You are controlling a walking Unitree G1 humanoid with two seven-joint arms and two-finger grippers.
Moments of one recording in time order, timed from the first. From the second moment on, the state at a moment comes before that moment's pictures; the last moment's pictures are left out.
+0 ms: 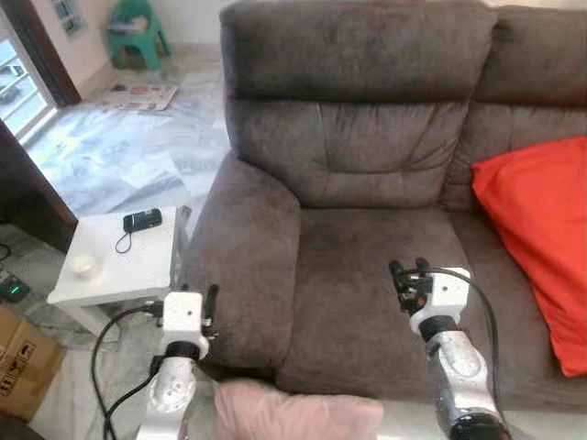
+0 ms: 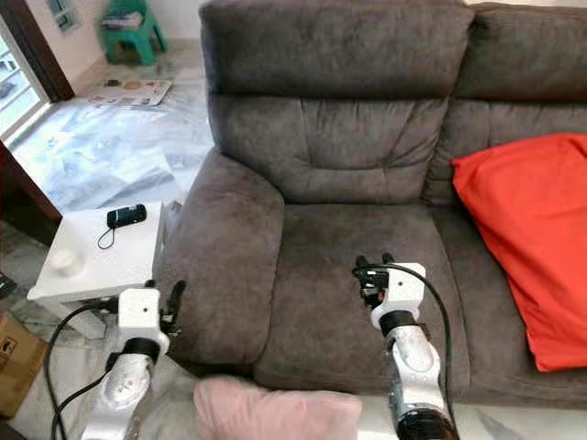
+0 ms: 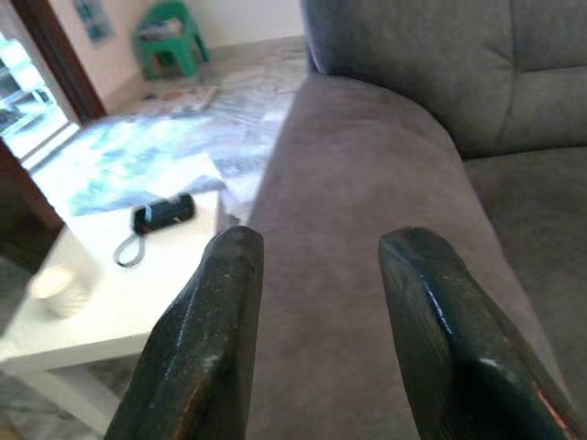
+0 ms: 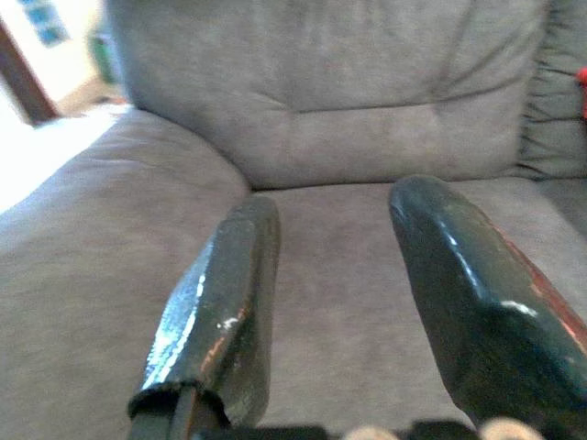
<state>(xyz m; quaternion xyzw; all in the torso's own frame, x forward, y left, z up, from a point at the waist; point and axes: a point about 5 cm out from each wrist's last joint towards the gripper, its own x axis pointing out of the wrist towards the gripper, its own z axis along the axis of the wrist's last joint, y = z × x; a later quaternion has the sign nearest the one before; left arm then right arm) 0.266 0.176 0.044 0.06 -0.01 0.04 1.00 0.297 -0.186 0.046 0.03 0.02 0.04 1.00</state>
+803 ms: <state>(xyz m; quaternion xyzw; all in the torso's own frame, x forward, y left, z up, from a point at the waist) 0.259 0.175 0.065 0.08 -0.05 0.06 0.99 0.291 -0.197 0.067 0.01 -0.03 0.03 1.00</state>
